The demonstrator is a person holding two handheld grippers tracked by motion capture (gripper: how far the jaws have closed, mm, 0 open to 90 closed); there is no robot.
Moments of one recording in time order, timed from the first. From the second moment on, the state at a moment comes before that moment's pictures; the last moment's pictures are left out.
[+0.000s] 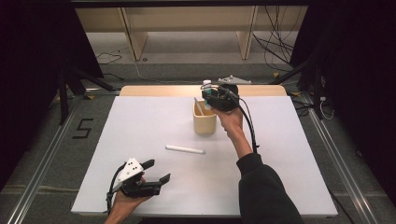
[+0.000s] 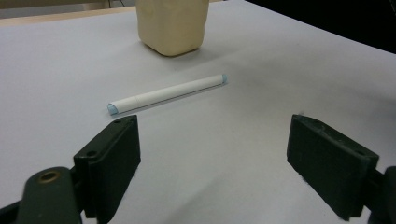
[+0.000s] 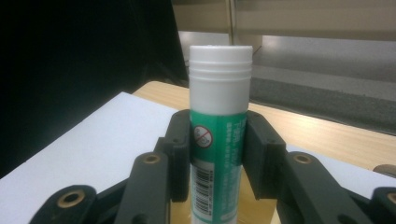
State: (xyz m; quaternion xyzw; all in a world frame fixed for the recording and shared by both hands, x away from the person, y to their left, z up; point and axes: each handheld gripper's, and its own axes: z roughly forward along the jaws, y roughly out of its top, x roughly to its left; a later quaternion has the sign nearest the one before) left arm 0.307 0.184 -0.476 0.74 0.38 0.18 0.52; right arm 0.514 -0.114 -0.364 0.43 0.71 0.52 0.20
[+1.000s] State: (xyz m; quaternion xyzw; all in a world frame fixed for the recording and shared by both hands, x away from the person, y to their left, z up) left arm 0.307 0.184 -0.478 0.74 0.38 0.18 0.52; right arm 0.526 -0.100 -0.391 0.45 0.73 0.48 0.19
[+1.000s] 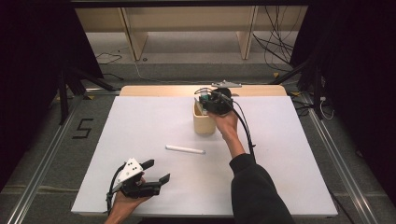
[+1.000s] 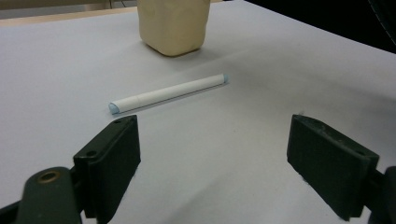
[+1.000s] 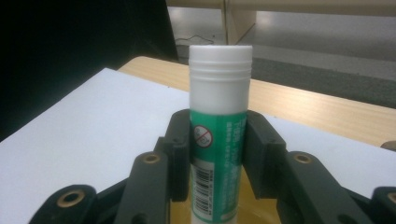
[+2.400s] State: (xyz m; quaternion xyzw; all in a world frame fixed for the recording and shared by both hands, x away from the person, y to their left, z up) left arm 0.307 0.182 -0.479 0.75 0.38 0.18 0.52; right arm 0.520 -0.100 -0.395 0.45 0.74 0.47 0.19
